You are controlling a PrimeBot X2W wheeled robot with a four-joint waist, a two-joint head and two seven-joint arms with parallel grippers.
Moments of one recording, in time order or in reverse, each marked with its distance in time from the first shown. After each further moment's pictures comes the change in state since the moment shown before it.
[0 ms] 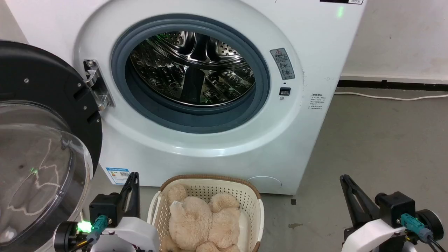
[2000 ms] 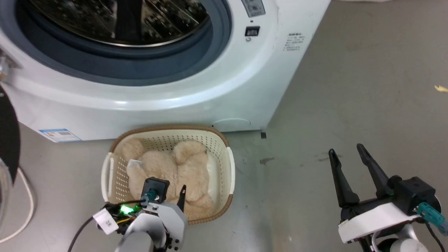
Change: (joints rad) left arm -0.274 0.031 -0.201 0.534 -0.029 -0.025 0.025; right arm -0.076 0.000 0.034 -0.025 0.143 0.000 -0.108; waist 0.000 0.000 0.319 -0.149
